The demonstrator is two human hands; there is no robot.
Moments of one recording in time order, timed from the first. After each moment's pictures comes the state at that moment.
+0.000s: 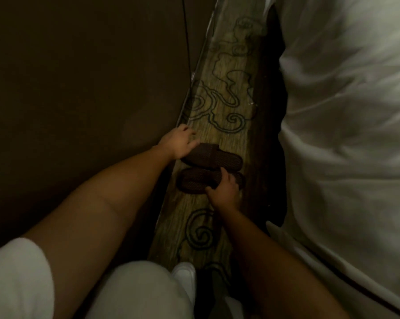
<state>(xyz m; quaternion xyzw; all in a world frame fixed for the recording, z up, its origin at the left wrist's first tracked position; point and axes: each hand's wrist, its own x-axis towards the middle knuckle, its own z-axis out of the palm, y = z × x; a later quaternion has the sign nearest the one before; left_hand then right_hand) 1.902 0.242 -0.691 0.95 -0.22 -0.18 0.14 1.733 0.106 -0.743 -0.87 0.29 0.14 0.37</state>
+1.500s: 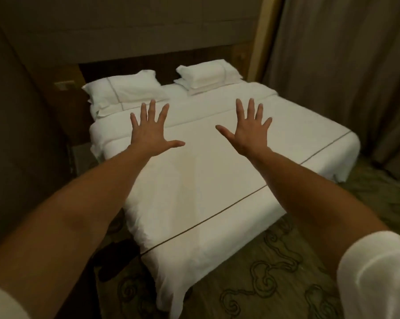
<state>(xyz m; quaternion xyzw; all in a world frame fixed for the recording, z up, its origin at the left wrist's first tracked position) 1.512 -0.076 0.190 0.86 -0.49 0.12 0.08 1.267 -0.251 0.198 -0.88 0.43 -0.21 0.00</state>
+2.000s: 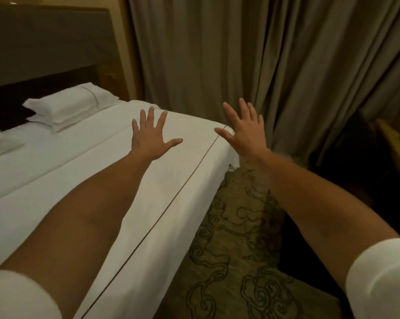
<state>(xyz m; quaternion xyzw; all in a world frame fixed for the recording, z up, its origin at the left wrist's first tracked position) 1.183 -0.494 0.190 0.71 -0.67 0.13 0.16 0.884 -0.494 0.226 -0.76 0.61 -0.21 -0.11</state>
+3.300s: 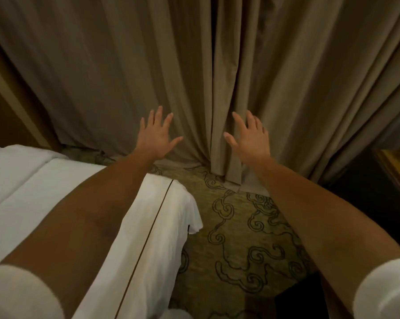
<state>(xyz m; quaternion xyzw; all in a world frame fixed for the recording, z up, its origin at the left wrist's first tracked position) 0.845 -1.440 0.173 0.58 -0.80 0.09 0.13 0.552 -1.364 0.182 -0.67 0.72 -0.20 -0.06</state>
